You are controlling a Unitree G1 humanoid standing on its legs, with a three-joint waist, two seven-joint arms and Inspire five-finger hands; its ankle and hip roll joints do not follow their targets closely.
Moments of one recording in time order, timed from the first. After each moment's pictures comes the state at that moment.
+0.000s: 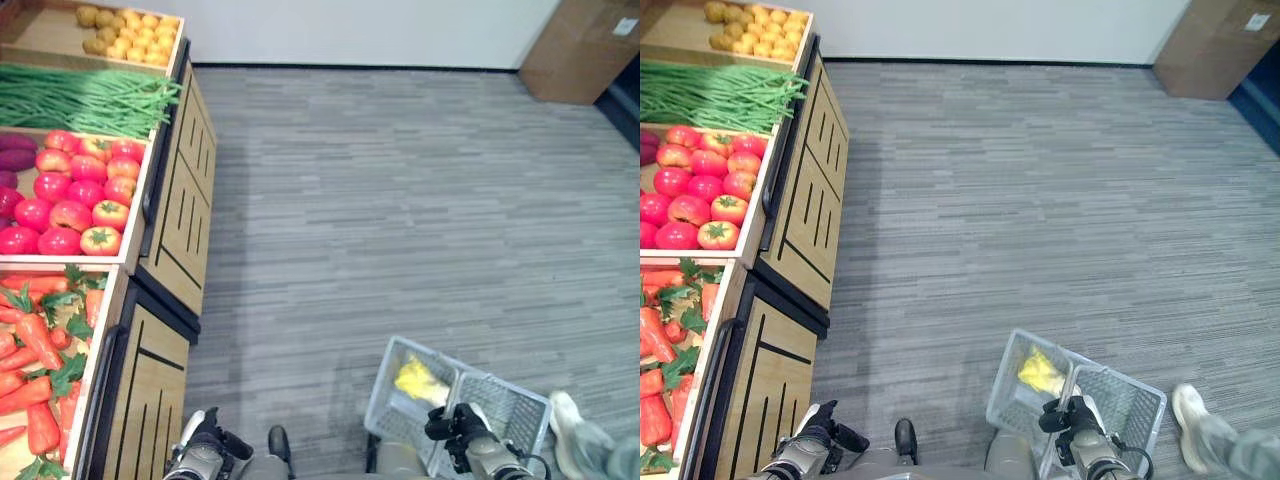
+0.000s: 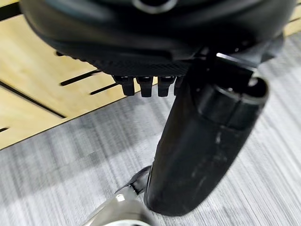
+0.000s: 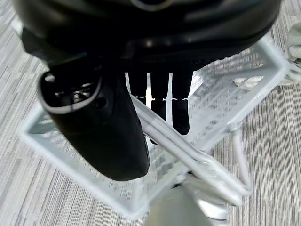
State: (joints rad) left arm -0.09 0.23 -0.22 1.25 0.06 0.06 0.23; right arm -0.11 -0.28 0.16 1.25 0.04 0.00 -0.16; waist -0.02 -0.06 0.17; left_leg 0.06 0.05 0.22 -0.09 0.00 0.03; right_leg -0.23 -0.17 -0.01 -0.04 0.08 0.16
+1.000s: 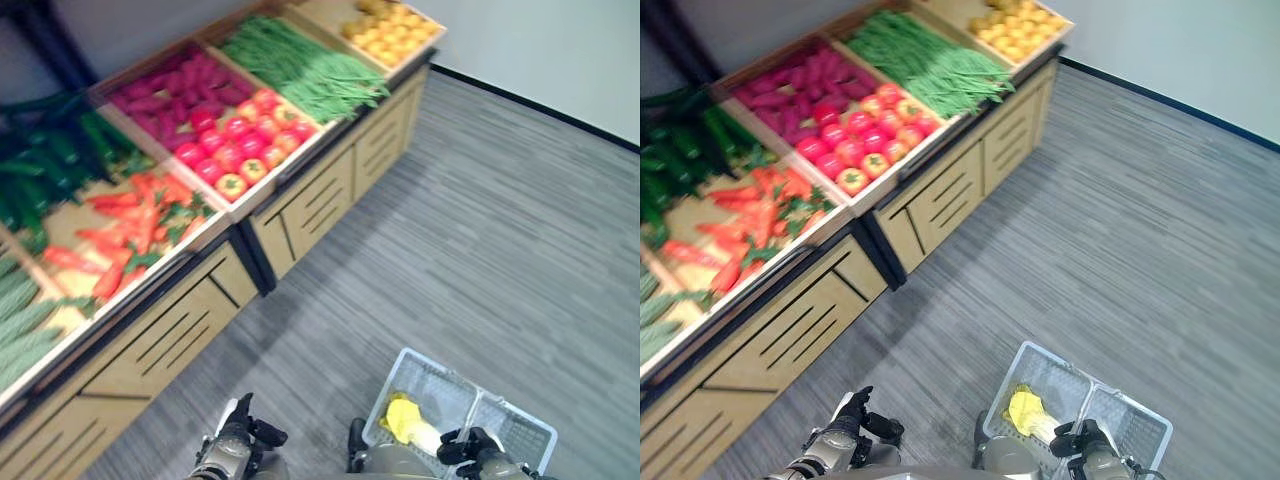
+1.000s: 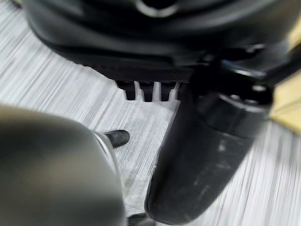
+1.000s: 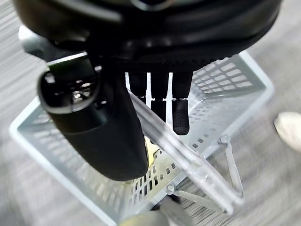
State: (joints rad) left arm -0.11 0.13 -0.24 1.16 0.03 0.02 0.23; right arm -0.03 -0.31 0.20 1.25 0.06 0.02 -0.13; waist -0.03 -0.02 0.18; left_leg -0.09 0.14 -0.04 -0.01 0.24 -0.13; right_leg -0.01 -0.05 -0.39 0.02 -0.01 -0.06
